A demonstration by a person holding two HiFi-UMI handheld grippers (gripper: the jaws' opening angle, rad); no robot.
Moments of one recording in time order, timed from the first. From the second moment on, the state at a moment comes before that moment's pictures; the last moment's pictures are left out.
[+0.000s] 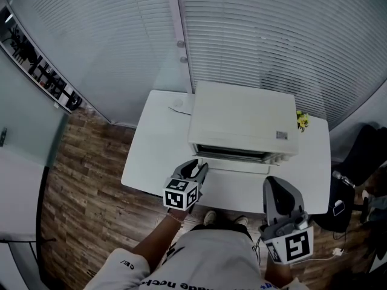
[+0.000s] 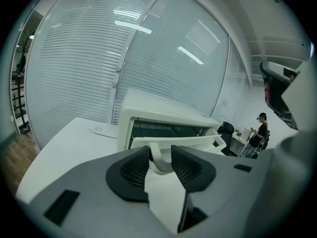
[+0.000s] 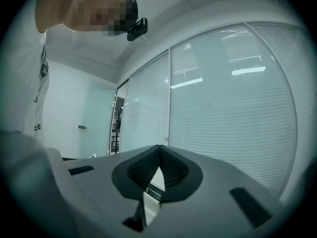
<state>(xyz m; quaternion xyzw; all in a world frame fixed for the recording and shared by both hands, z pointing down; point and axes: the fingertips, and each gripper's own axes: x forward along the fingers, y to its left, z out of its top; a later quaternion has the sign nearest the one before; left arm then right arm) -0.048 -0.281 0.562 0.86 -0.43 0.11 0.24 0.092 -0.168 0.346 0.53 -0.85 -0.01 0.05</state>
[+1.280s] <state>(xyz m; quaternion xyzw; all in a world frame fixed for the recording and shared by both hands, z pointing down) -0.061 -0.208 0.643 0.84 -0.41 0.17 0.31 0.091 -0.159 0.343 0.52 -0.85 -0.02 0.05</state>
